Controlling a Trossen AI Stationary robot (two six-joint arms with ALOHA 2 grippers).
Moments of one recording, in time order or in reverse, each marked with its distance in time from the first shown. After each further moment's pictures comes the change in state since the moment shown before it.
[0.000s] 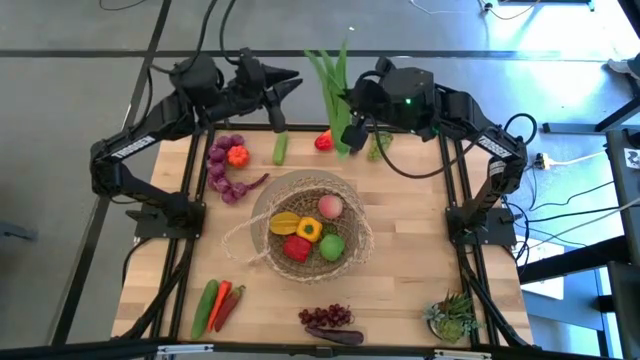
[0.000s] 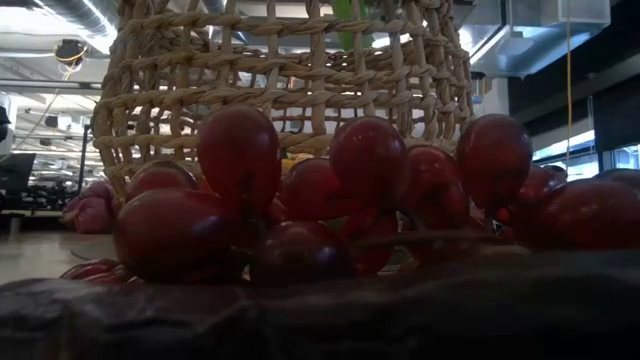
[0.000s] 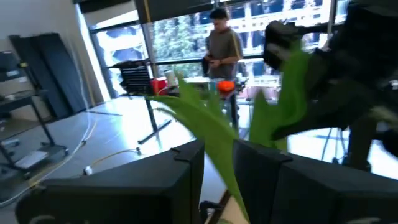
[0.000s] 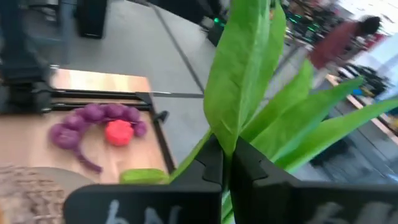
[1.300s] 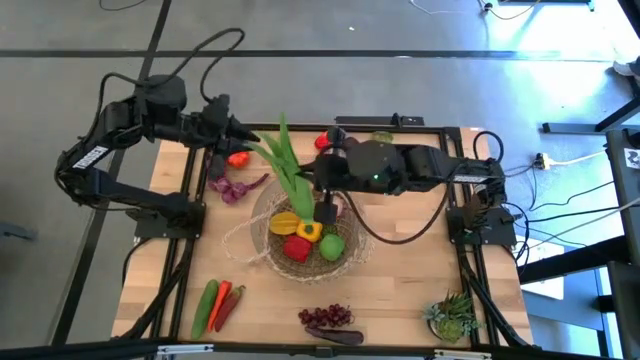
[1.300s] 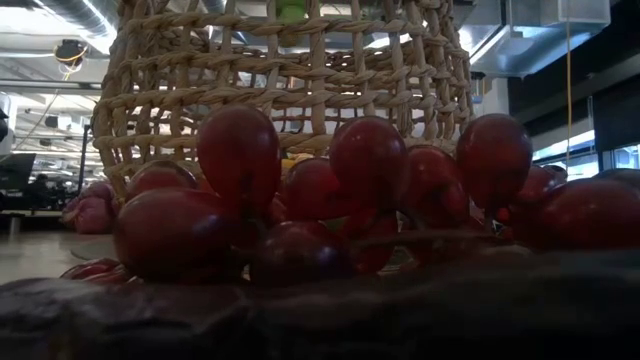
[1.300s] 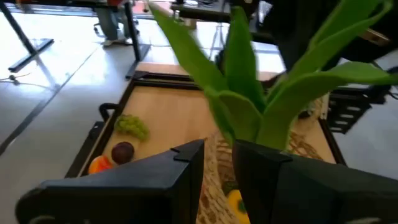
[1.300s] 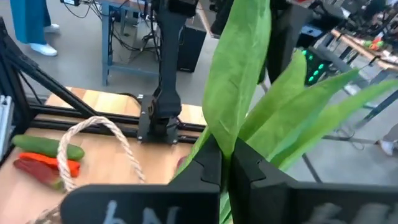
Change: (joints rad) left arm -0.066 -0.220 0.000 -0.621 0.377 -0.113; right arm 0.302 0.147 -0.008 0.155 -0.063 0.171
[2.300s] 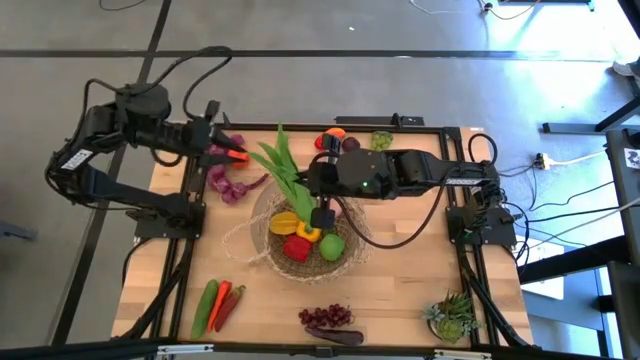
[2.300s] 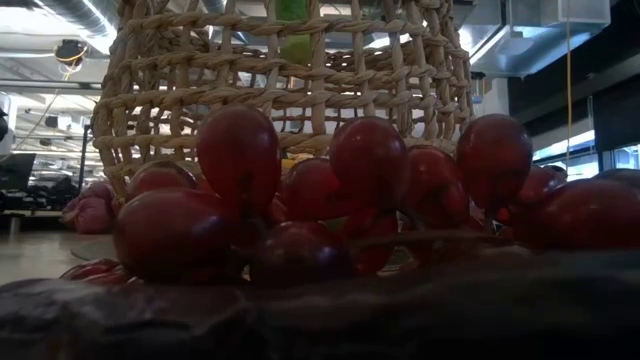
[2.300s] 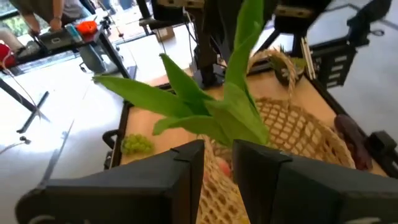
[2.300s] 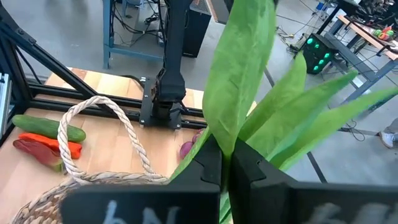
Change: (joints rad) left arm -0.082 -0.073 0.000 -0.090 -0.007 0.293; right arm 0.010 0.026 0.000 -0.042 0.002 -0.010
